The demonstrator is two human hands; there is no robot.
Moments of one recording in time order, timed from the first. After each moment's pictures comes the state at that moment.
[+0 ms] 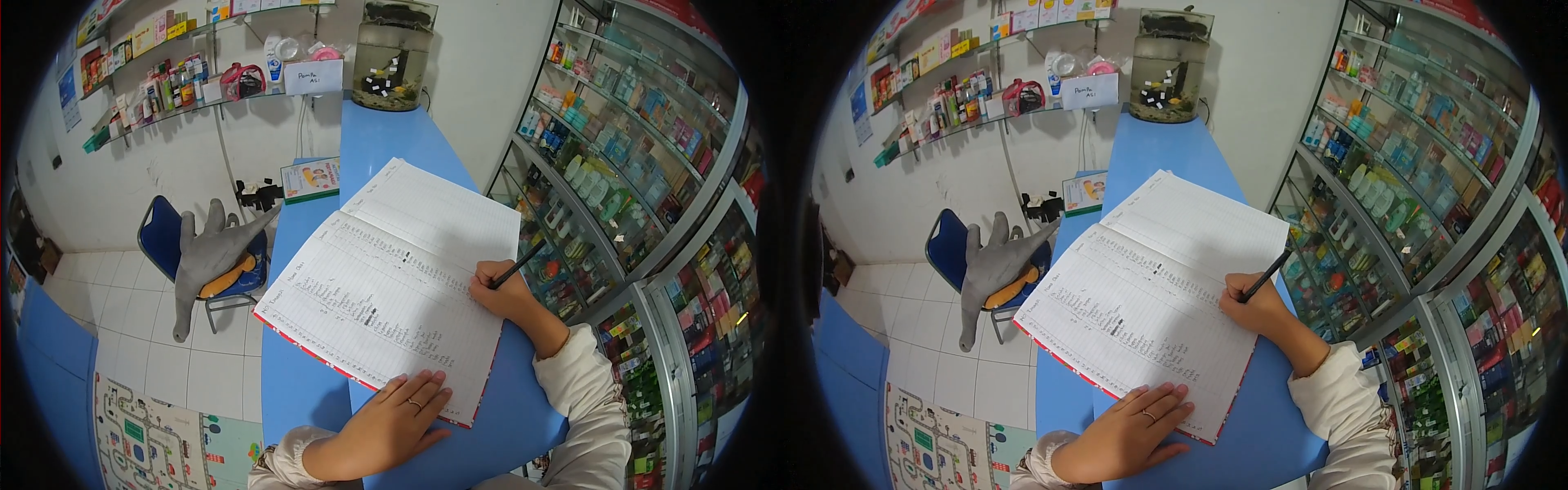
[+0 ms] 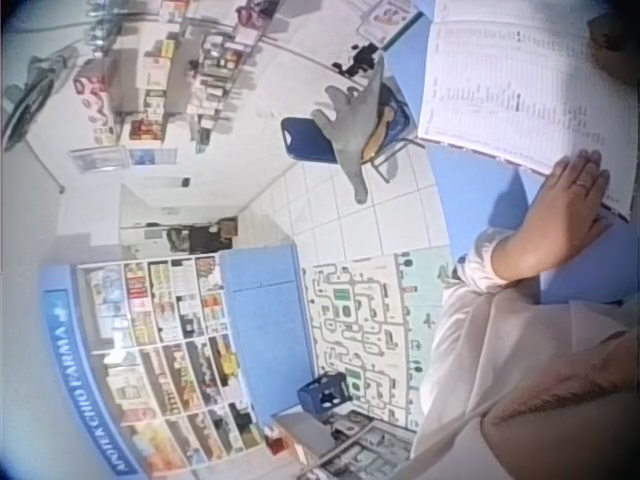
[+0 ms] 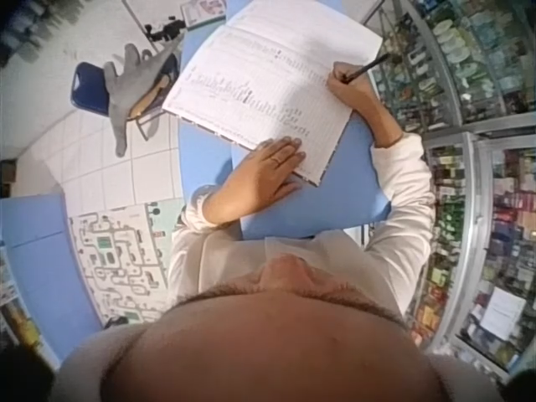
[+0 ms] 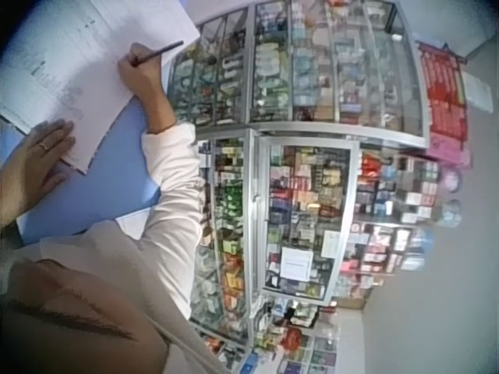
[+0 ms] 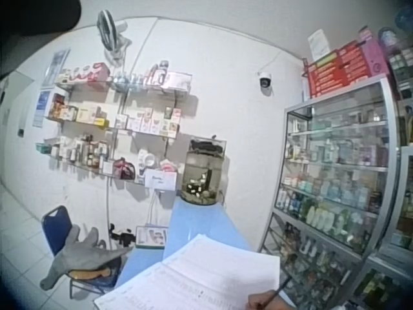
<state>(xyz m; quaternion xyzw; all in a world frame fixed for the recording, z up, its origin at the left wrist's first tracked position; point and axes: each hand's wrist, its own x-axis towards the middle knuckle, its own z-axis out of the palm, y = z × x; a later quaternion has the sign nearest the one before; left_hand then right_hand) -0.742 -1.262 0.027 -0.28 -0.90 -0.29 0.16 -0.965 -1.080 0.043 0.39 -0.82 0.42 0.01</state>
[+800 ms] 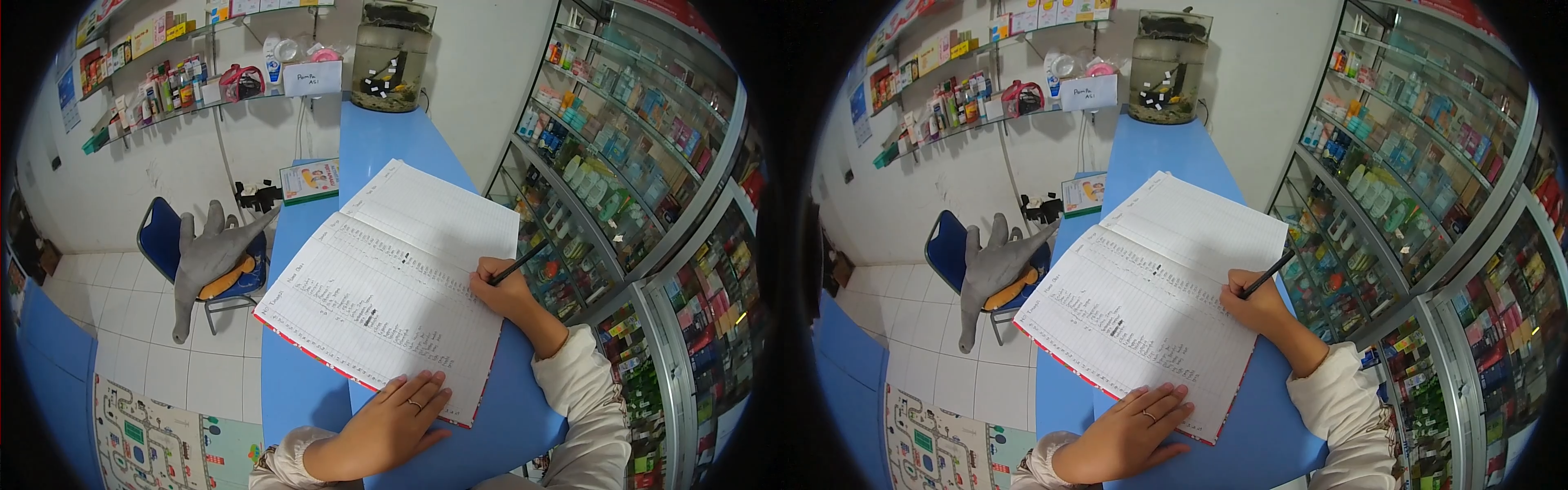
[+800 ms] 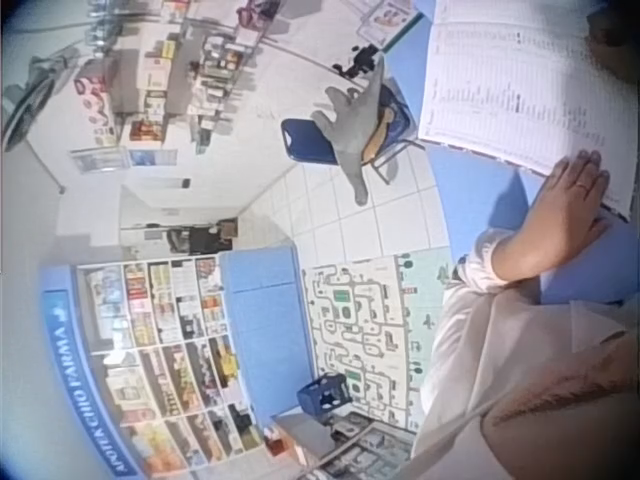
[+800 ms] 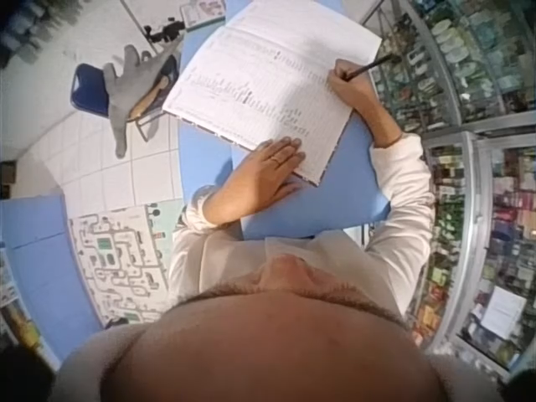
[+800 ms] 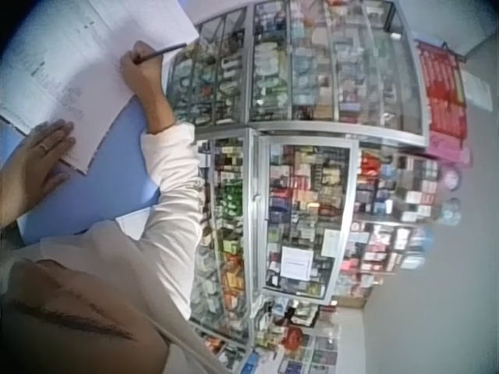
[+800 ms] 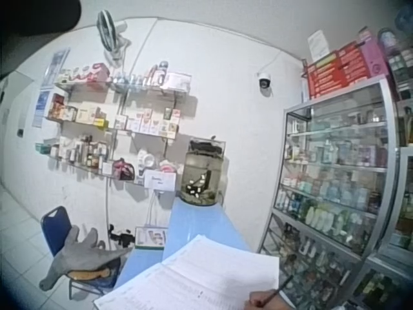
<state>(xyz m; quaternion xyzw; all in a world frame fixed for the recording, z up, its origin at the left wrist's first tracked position) -0.742 -1.262 0.028 -0.28 -0.90 -0.29 0.16 -0.963 -1.081 0.043 0.33 -0.84 0.43 0.03</state>
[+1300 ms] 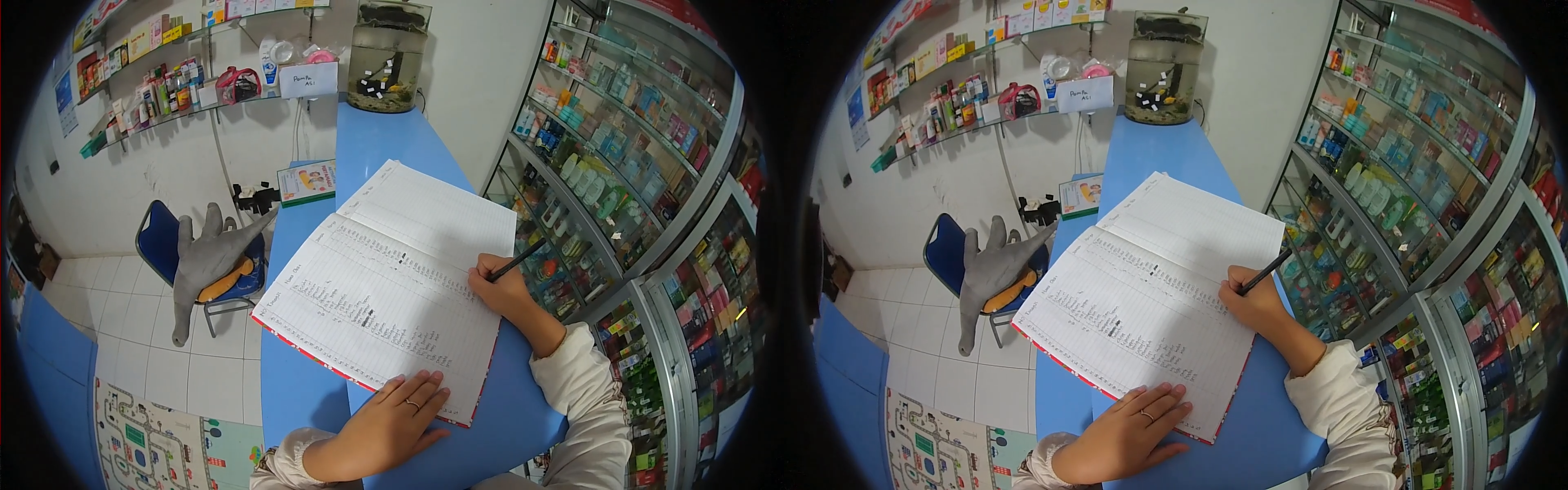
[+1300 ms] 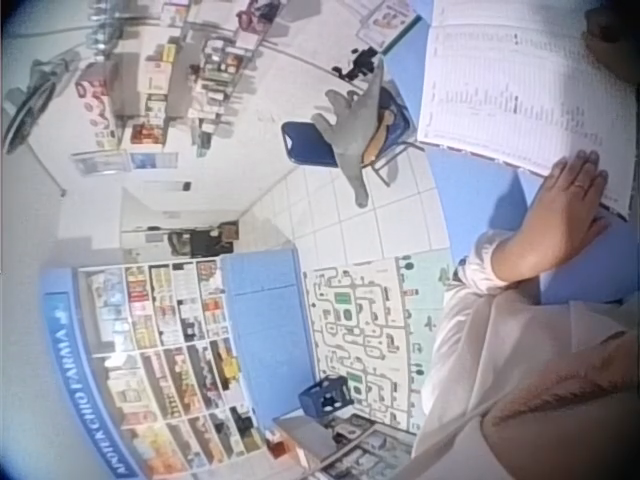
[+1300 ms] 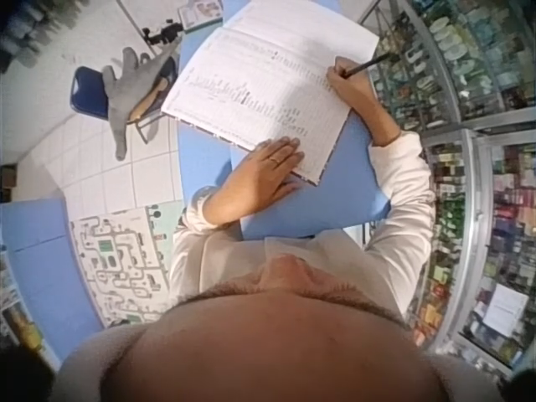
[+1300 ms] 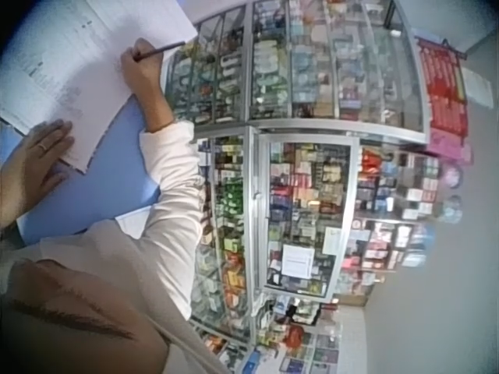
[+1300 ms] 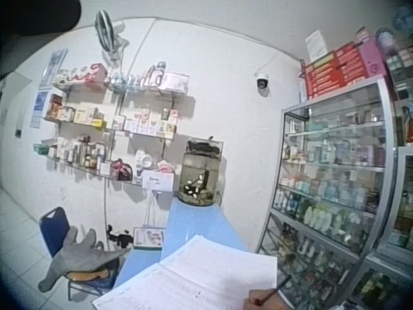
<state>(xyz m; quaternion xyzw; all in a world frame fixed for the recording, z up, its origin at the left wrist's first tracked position) -0.742 -1.262 0.029 -0.28 -0.90 -0.29 0.16 -0.960 -1.083 0.044 0.31 -0.85 0.42 0.06</state>
